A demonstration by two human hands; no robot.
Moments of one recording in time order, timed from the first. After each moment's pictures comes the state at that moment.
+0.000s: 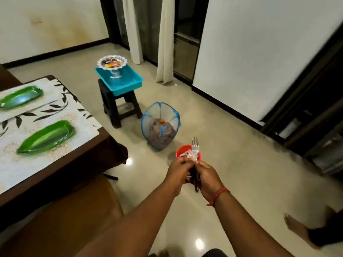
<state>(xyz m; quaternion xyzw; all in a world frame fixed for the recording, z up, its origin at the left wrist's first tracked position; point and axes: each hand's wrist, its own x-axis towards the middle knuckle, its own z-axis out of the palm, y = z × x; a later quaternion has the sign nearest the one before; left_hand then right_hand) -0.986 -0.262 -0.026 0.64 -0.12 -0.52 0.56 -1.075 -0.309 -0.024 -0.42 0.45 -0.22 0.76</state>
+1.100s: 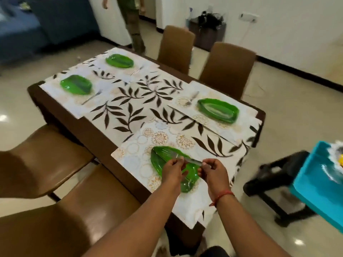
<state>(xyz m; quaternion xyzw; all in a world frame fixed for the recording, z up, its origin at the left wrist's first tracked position) -0.436 -0.203 -0.058 0.39 0.47 0.07 0.79 -0.385 -0.324 -0.058 -0.68 0.10 0.22 0.69</state>
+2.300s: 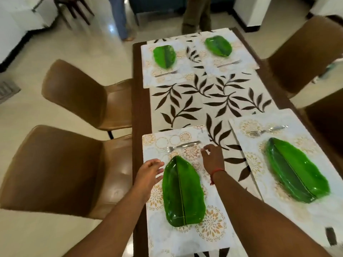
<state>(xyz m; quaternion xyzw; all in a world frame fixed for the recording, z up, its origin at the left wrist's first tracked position) -0.425 -0.131 -0.063 0.25 0.66 0.30 0.64 -0.190 -0.118 -0.142 -0.80 -0.39 0.34 0.30</state>
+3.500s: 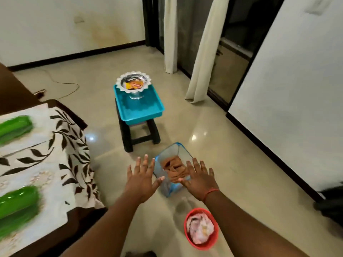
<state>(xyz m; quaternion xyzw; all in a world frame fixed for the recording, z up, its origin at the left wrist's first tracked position) -0.571 -0.531 -0.094 -0.92 0.35 0.15 -0.03 -0.707 -0.731 -0.090 -0.94 0.25 0.17 0.13</state>
